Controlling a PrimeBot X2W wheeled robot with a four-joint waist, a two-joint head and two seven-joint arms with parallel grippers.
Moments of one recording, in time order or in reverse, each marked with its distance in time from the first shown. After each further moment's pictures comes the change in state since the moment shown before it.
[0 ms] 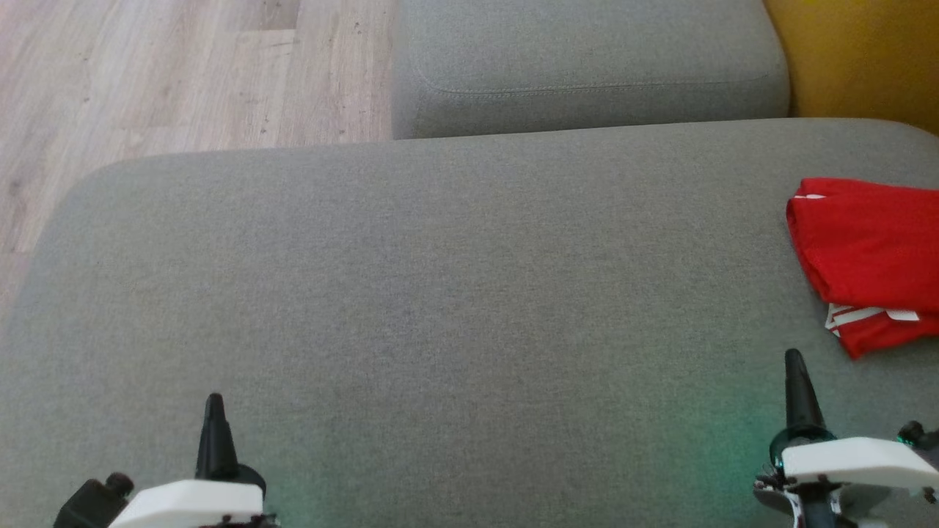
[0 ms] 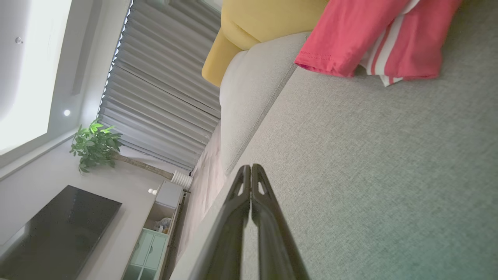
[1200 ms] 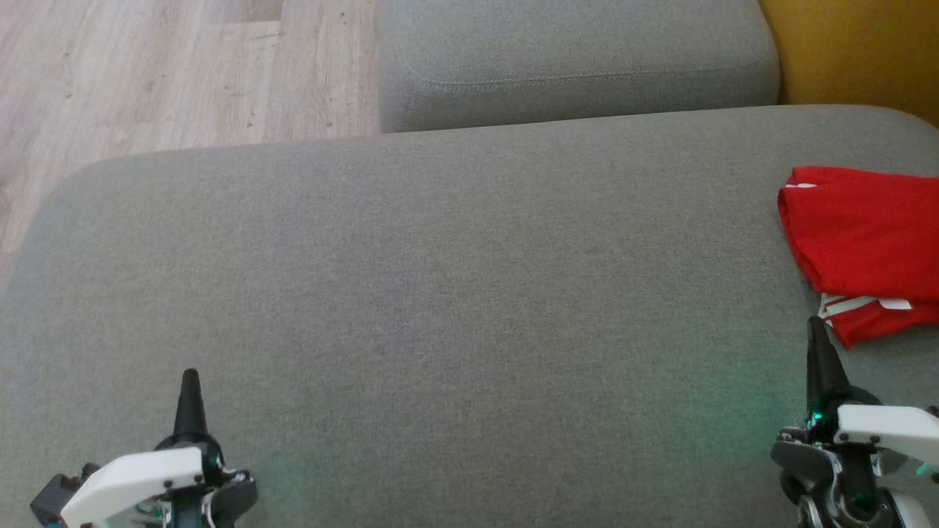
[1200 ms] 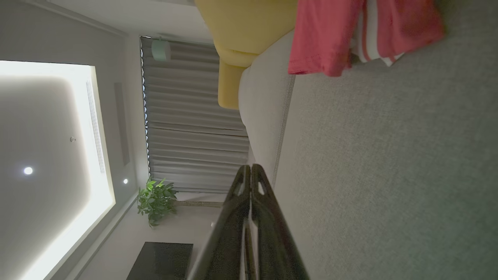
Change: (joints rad) left arm -0.092 0.000 0.084 0.057 -0.403 -0.057 0.099; right arm -0.083 -0.002 -0.064 0.015 0.403 0.000 0.101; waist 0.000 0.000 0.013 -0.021
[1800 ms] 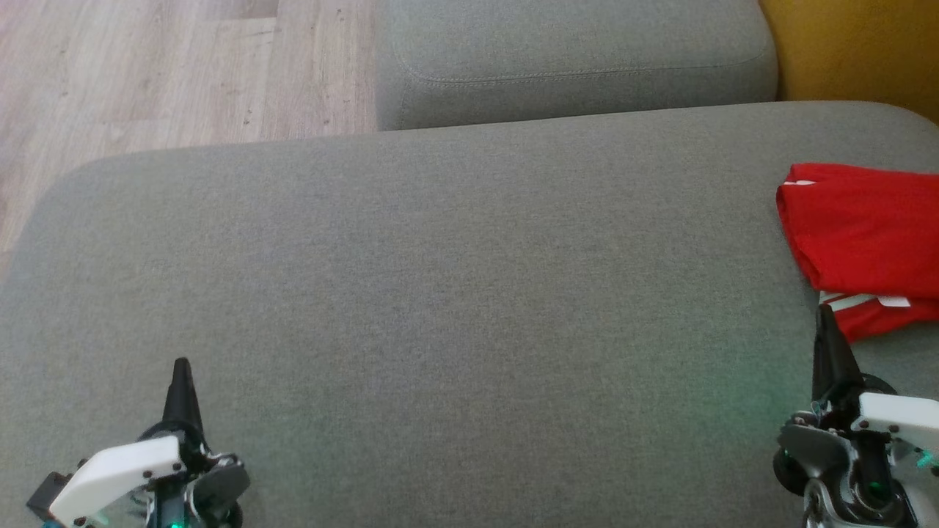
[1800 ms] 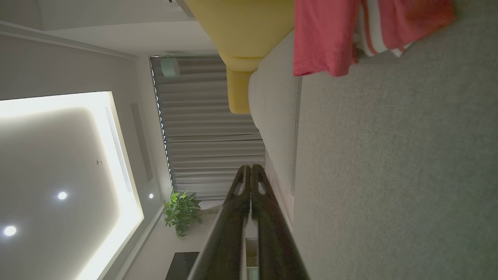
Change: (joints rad) left arm -0.037 -0.002 0.034 0.021 -0.156 -0.025 0.043; right arm -0.033 0.000 -0.028 0.008 0.150 0.000 0.039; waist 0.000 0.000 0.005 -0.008
